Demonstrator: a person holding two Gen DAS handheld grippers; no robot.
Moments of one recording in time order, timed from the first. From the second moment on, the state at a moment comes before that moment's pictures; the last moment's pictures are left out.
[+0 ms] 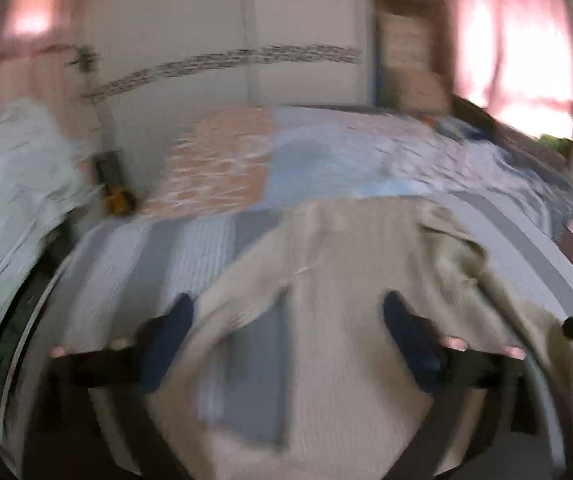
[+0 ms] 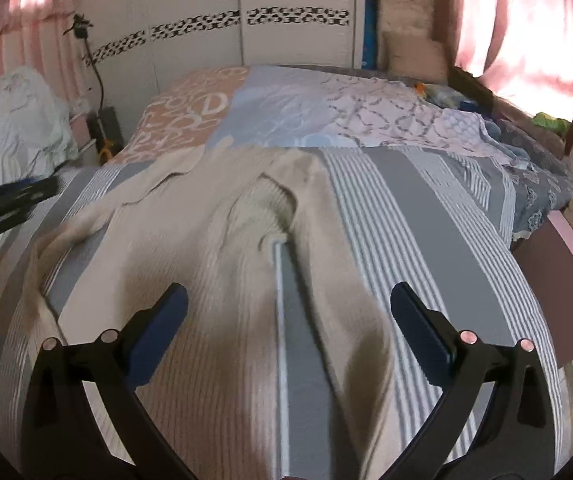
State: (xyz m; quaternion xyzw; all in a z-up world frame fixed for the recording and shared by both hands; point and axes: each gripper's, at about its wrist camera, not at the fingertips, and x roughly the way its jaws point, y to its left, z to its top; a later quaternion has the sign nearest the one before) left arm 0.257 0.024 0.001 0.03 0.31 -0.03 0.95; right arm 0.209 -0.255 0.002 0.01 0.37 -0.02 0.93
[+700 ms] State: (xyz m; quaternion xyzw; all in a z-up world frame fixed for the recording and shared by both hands) left arm 0.181 -0.023 -0.108 0.06 0.43 -0.10 0.90; right arm 0.136 -0.245 0.011 0.03 0.37 -0.02 0.93
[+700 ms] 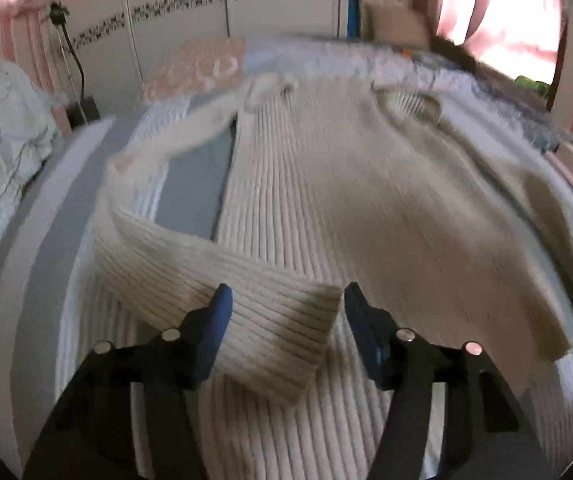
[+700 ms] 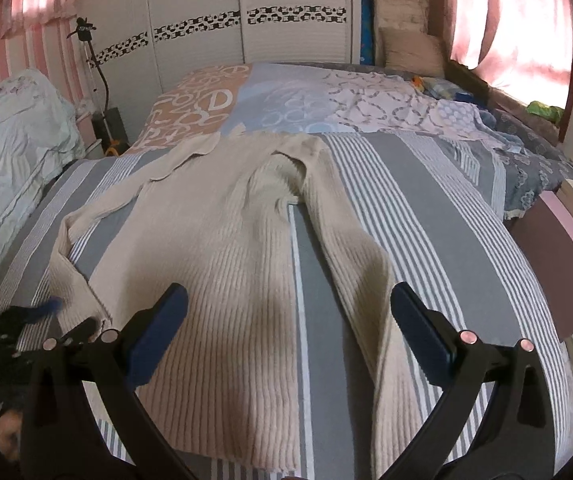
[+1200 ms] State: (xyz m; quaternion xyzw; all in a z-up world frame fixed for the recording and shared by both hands) left arm 0.180 0.003 -0.080 0.02 0.38 -0.07 0.92; right arm 0.126 -0.254 -0.017 0.05 0.39 -0.03 0.92
